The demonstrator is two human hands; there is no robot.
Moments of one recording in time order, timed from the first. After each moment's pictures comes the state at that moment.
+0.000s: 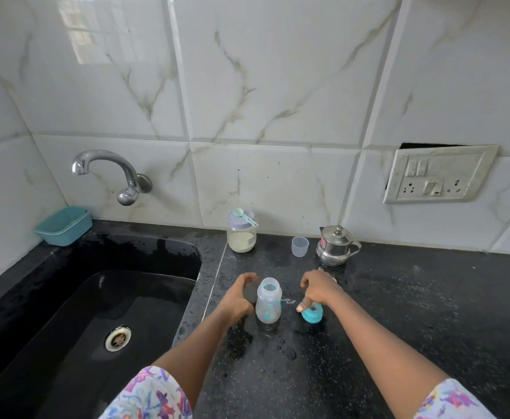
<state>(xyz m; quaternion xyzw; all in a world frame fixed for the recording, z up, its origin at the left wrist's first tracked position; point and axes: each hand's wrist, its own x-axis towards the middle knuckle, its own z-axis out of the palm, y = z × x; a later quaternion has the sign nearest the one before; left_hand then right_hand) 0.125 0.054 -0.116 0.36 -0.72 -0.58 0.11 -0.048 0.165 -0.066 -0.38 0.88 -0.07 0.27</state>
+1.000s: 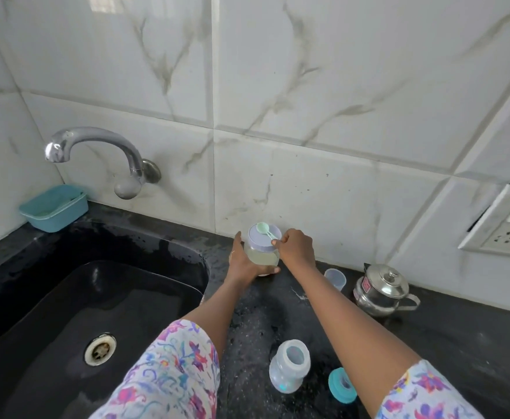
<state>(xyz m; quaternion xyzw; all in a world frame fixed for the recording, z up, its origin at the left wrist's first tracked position) 0.045 -0.085 -0.099 0.46 -0.62 -0.57 0.27 -0.060 -0.041 -0.047 -0.37 0.86 -0.30 0.18</state>
